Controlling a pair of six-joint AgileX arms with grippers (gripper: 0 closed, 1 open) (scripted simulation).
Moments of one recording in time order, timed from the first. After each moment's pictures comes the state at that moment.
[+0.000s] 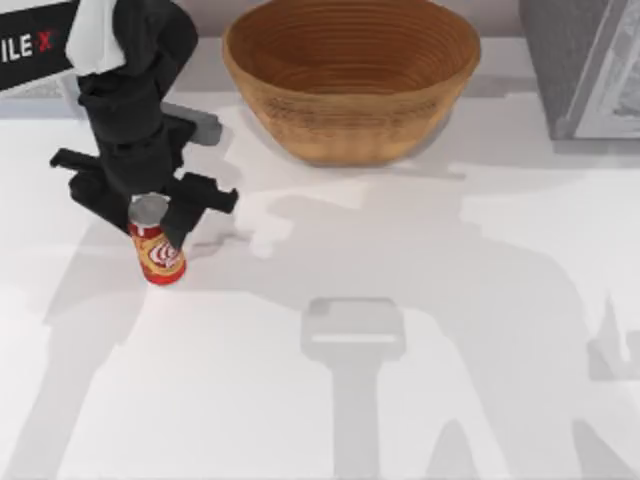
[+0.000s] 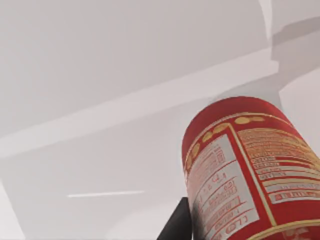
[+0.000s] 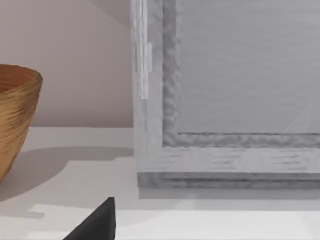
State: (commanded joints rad) left arm -0.31 2.14 1.65 -1.12 0.00 0.06; right arm 0.00 0.00 0.00 0.00 0.00 0.00
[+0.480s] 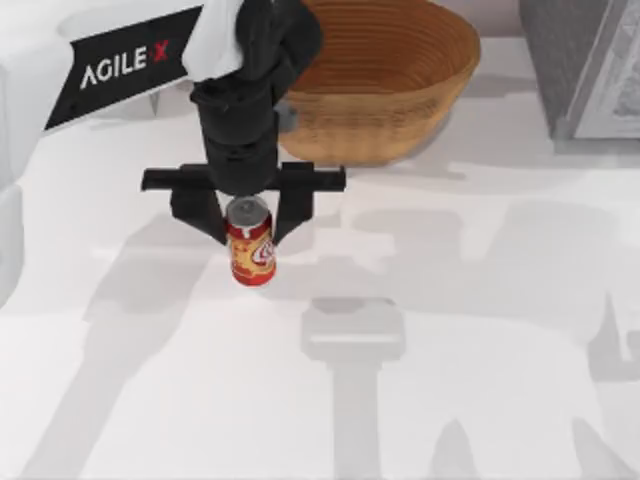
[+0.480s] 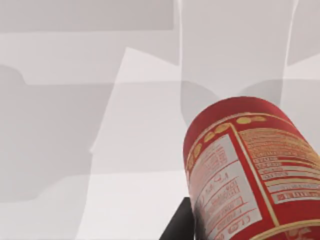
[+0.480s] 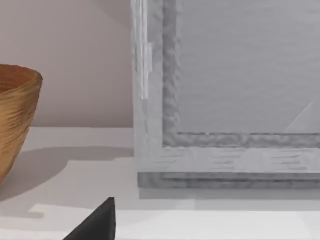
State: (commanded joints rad) left arm -0.52 2.20 1.80 -1.19 0.00 -0.48; right arm 0.00 0.00 0.00 0.00 0.00 0.00
